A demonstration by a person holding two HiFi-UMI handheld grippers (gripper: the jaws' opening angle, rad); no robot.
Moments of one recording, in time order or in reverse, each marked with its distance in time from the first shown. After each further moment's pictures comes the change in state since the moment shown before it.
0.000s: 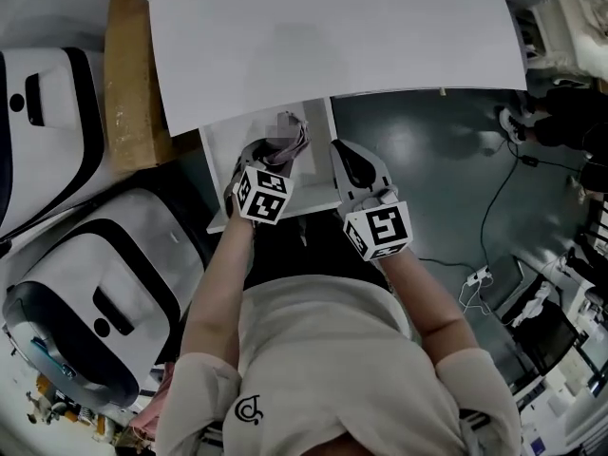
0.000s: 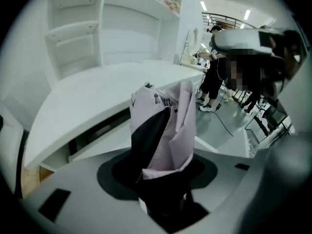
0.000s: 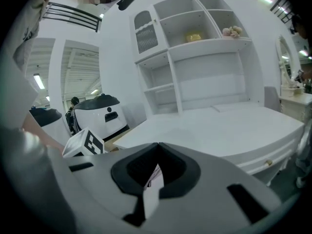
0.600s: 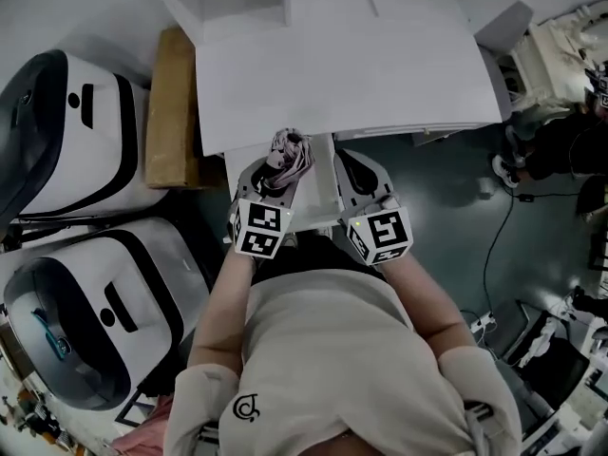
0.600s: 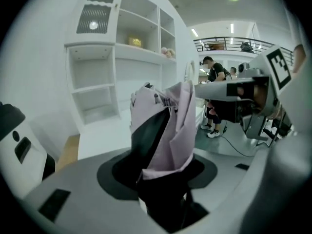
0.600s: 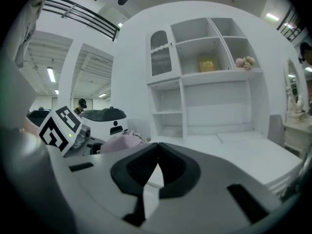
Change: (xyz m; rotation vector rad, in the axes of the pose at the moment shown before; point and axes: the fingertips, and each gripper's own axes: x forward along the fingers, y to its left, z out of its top) left arm -0.156 -0.008 0.101 0.025 -0.362 0.129; right arm -0.041 0.027 0.104 -0.136 -0.166 0.030
